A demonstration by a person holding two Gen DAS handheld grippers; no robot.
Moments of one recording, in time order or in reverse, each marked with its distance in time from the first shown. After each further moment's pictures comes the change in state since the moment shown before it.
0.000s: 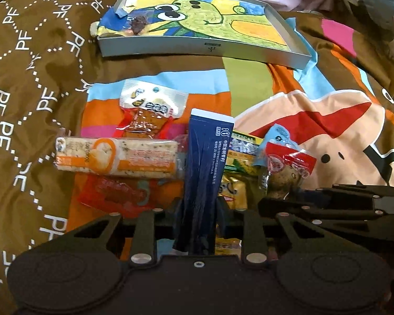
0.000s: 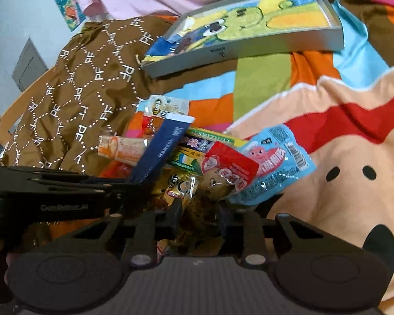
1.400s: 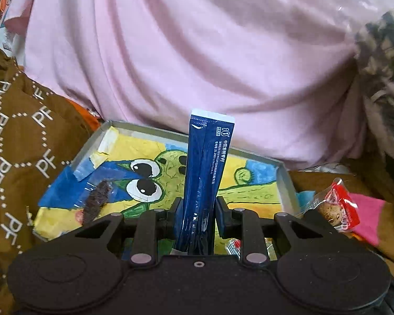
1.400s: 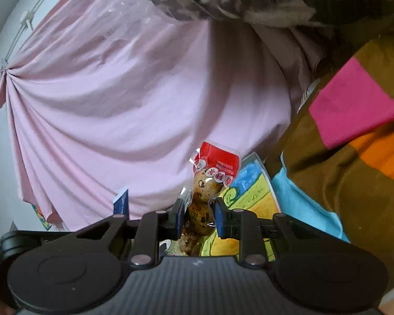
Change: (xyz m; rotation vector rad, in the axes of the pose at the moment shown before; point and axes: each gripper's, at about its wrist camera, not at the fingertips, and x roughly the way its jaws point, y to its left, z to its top) left arm 0.045 -0.053 0.215 -0.182 -0.472 0.065; right arm 0.014 -0.127 0.143 0.327 -0.784 0.024
